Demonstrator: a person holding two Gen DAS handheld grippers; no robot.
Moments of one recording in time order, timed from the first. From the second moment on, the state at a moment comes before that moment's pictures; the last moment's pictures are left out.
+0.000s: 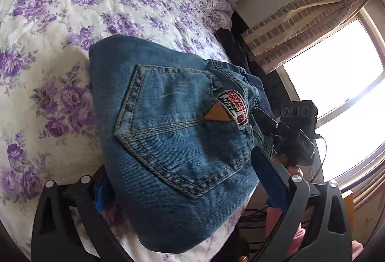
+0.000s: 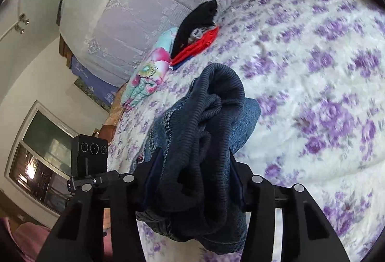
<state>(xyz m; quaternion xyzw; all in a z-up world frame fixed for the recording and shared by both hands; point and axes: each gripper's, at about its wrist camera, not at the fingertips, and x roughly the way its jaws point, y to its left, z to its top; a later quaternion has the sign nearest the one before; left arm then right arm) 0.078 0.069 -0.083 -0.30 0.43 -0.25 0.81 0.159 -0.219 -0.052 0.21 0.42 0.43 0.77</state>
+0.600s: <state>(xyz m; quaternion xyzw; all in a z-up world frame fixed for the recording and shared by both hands) 0.226 0.230 -0.079 -0.22 0.42 -0.07 0.88 0.349 -0.005 -0.087 0.20 0.44 0.44 0.76</state>
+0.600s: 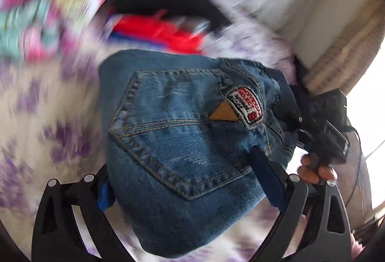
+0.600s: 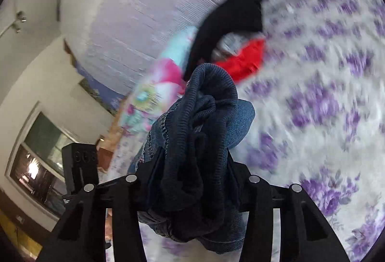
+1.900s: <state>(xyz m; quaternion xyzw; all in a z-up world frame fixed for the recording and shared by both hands) 0.041 0.150 -0.047 -0.06 0.29 0.12 0.95 0.148 -0.008 -0.058 -0.05 0.32 0.28 0.90</state>
